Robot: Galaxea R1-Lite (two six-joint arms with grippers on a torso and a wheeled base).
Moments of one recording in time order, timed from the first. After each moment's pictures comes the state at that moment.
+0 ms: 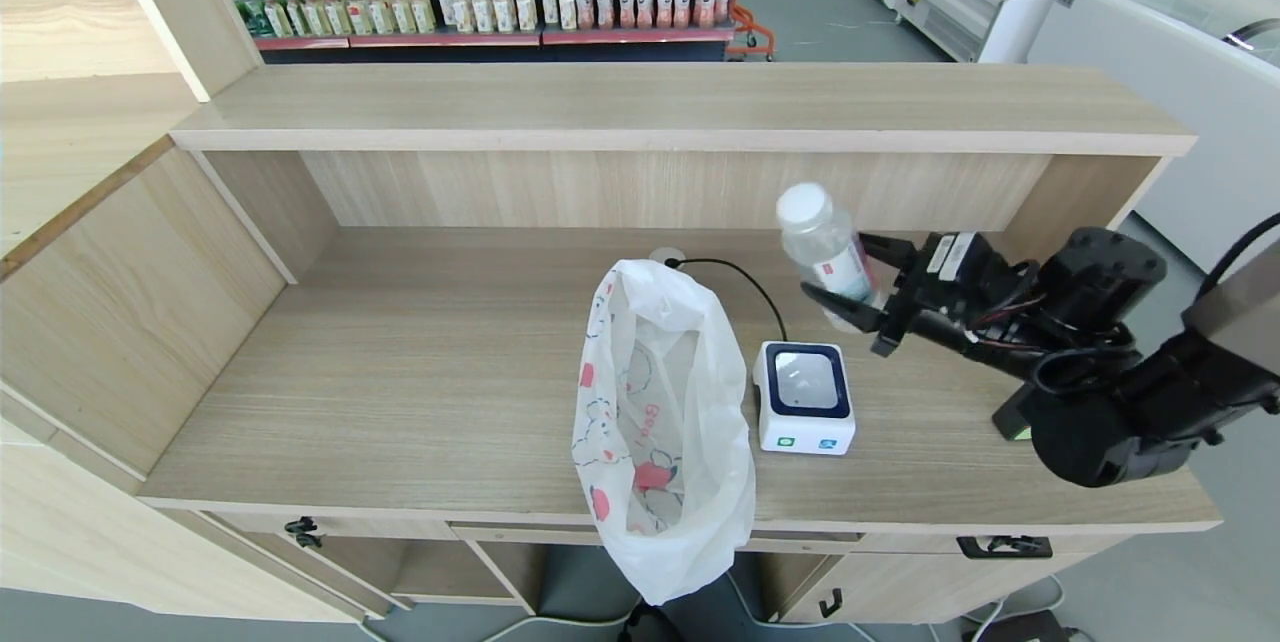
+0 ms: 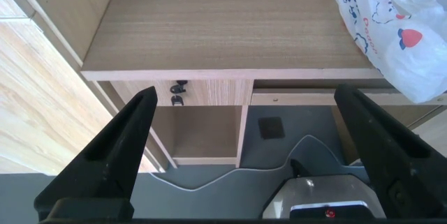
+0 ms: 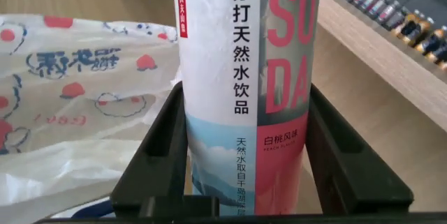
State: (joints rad) left arm -0.01 0.00 0.00 0.04 -0.04 0.02; right arm 0.16 2.06 -0.84 -1.52 0.80 -0.54
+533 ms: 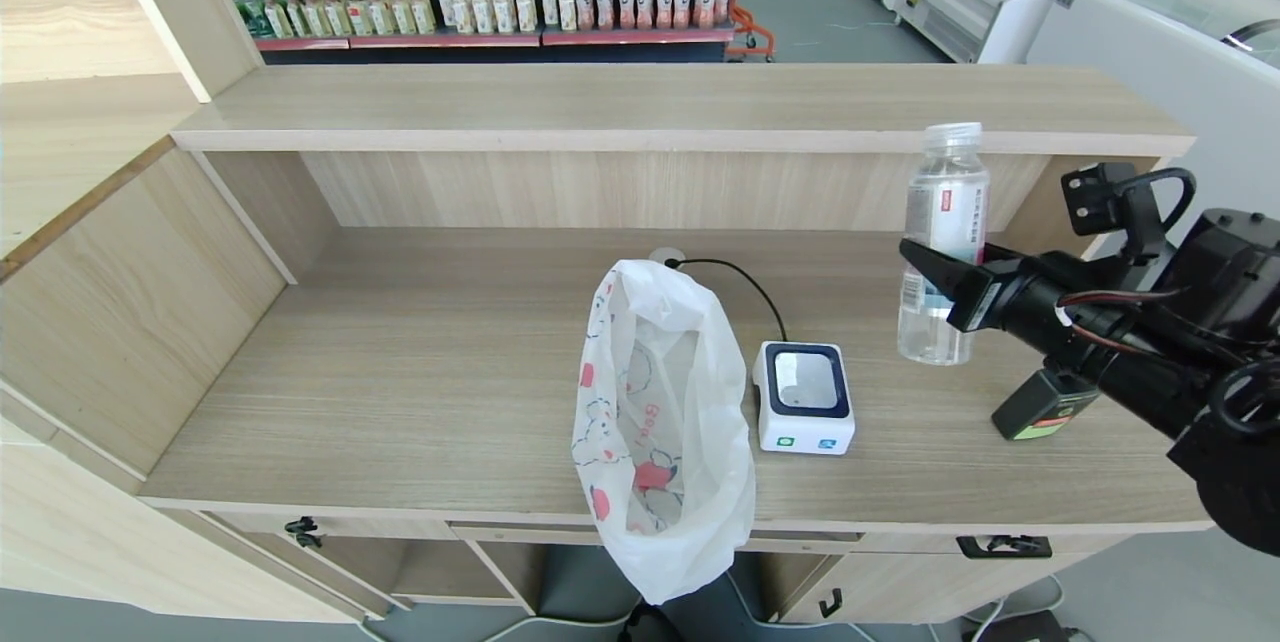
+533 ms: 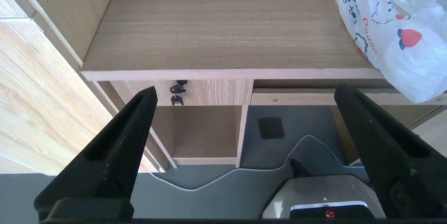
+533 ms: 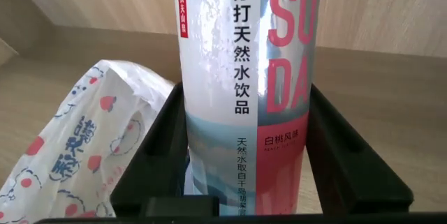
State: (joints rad) left arm -0.01 0.00 0.00 0.04 -0.04 0.02; right arm 0.20 1.71 -0.61 -1.22 0.17 0.04
